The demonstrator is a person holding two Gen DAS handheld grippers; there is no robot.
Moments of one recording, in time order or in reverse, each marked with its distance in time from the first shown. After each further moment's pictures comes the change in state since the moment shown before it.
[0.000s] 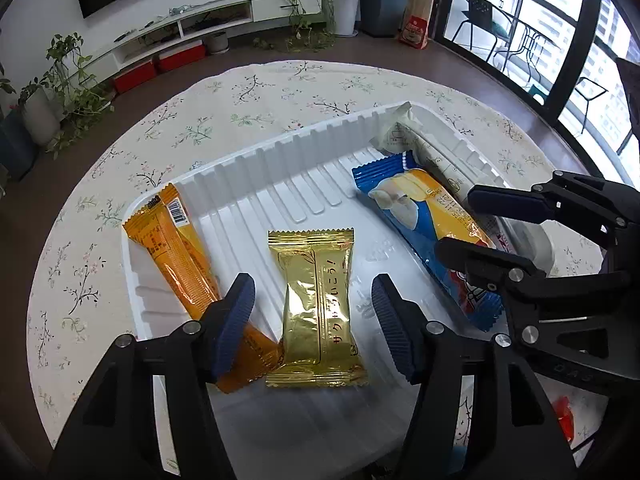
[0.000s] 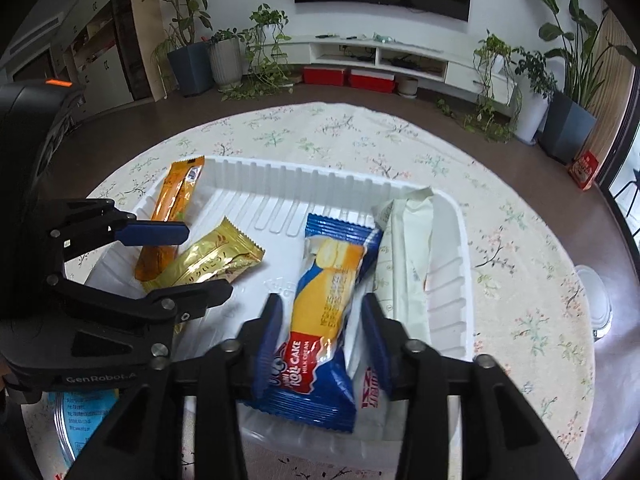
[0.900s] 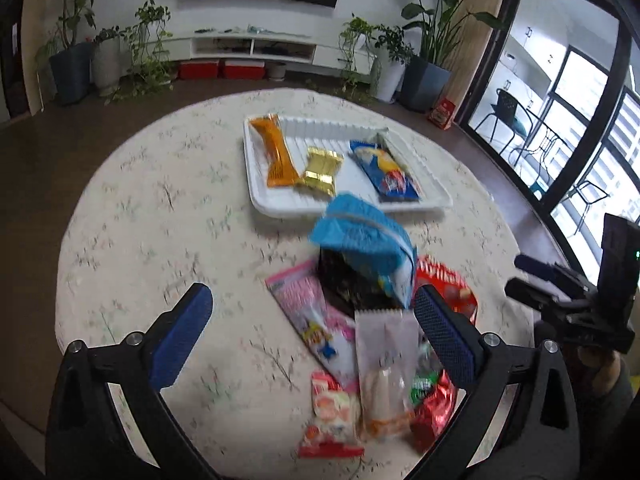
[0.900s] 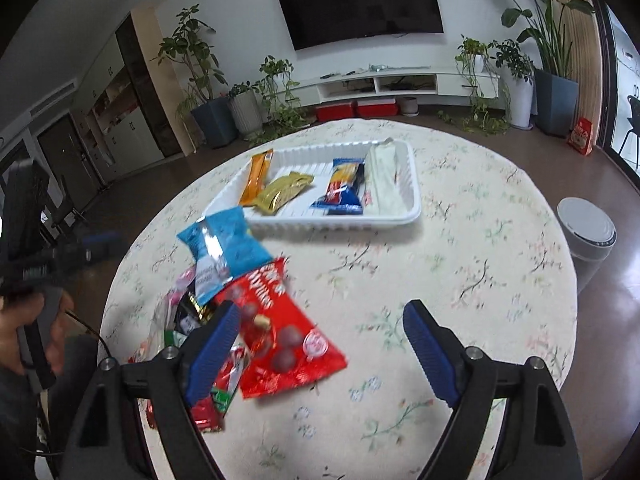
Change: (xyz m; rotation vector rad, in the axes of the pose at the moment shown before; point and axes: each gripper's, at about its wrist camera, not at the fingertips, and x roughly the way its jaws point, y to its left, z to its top) left arm -0.176 -0.019 -0.193 -0.309 -0.189 -0.019; right arm -0.149 -0.004 -0.154 0.152 -0.156 0.159
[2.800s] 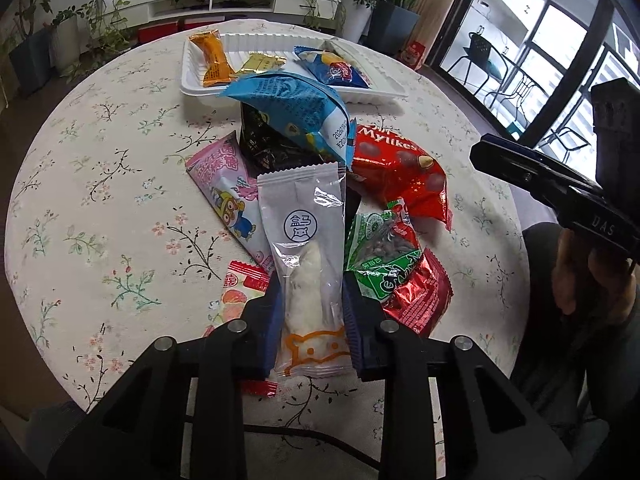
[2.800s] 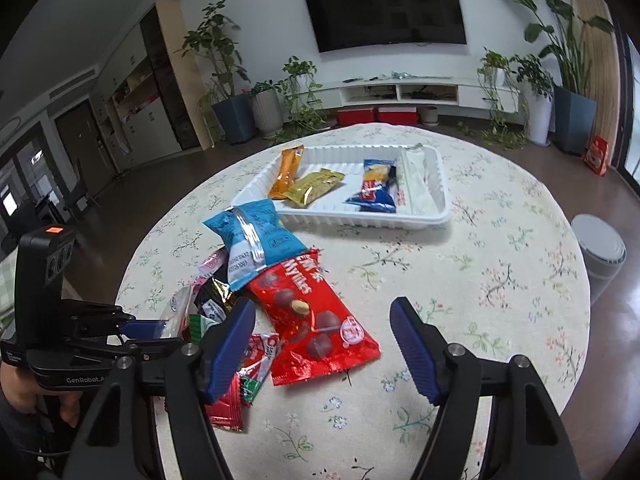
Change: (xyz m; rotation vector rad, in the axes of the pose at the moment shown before) left arm 0.032 -0.032 -0.061 0.088 0.170 -0.101; right arm -0.002 0.026 -0.012 -0.092 -0.014 0.040
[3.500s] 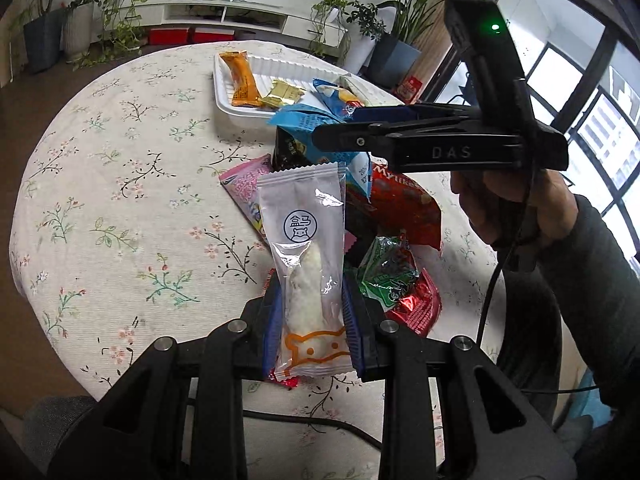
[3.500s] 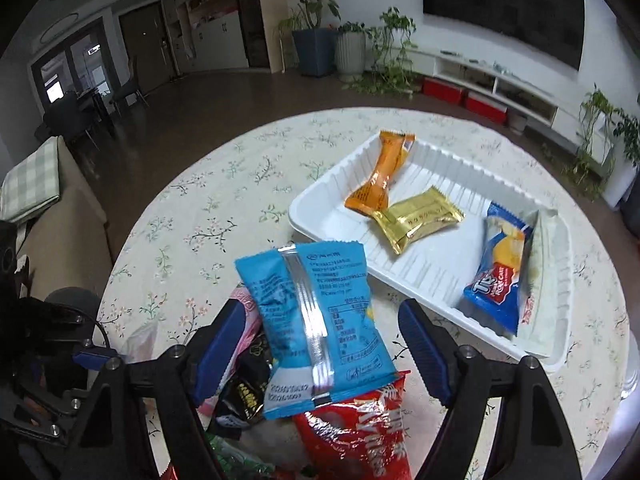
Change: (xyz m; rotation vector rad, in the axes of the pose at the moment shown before) left arm -0.034 0.032 -0.008 -0.095 -0.099 -0.081; right arm 0.125 0.061 0.080 -0.301 0.236 0.137
